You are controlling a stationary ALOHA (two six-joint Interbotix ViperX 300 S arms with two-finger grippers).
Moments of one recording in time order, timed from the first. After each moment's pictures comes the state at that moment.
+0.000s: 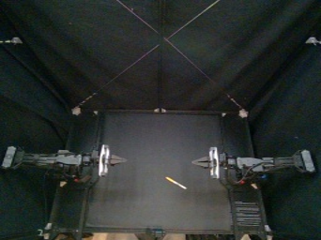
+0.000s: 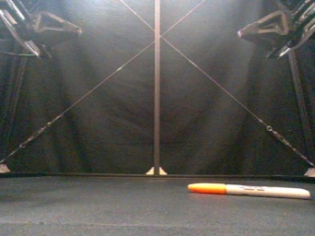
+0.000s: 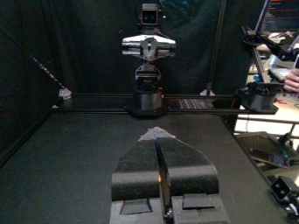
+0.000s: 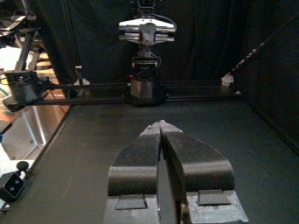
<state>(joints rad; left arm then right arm) 0.00 -0.96 1.19 0.00 -0.29 0.00 0.00 -0.96 1.17 0.00 -0.29 0.00</state>
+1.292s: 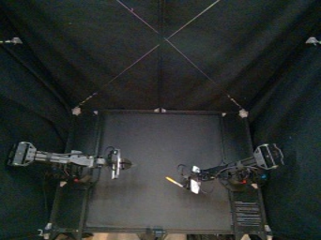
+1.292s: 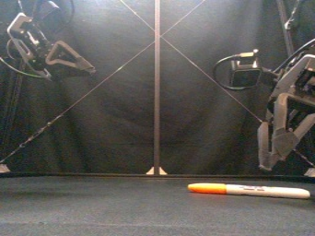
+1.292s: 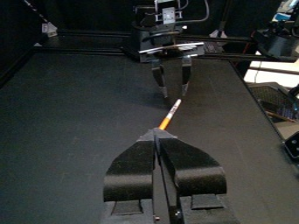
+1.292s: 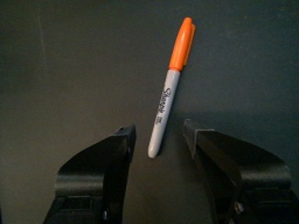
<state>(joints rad) -0.01 -0.65 1.17 -0.03 -0.31 0.00 0.19 -0.16 1.02 0.33 -0.03 0.13</state>
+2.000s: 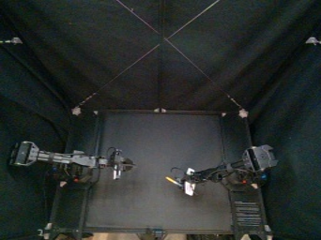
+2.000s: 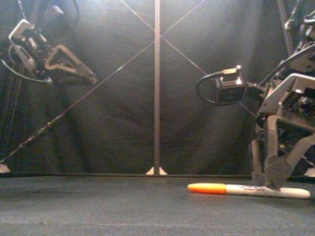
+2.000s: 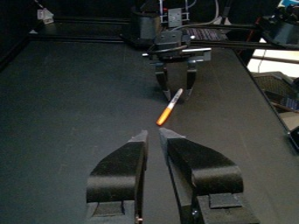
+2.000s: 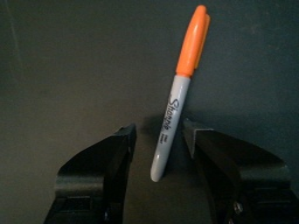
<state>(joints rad) 0.00 -0.60 1.17 -0.03 -0.31 0.00 0.19 0.00 0.92 0.33 0.03 0.13</state>
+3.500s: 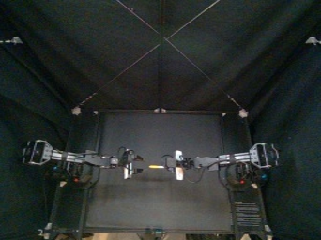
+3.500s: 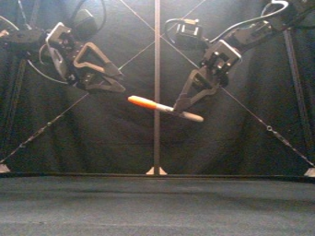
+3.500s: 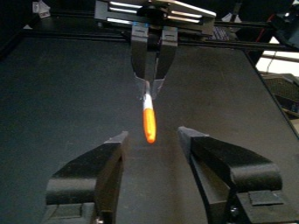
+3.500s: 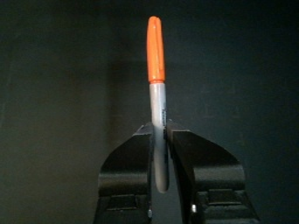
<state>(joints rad) 0.01 -0.36 1.00 -0.05 -0.35 0.00 -0.04 -0.11 0.64 -0.20 0.15 0.13</state>
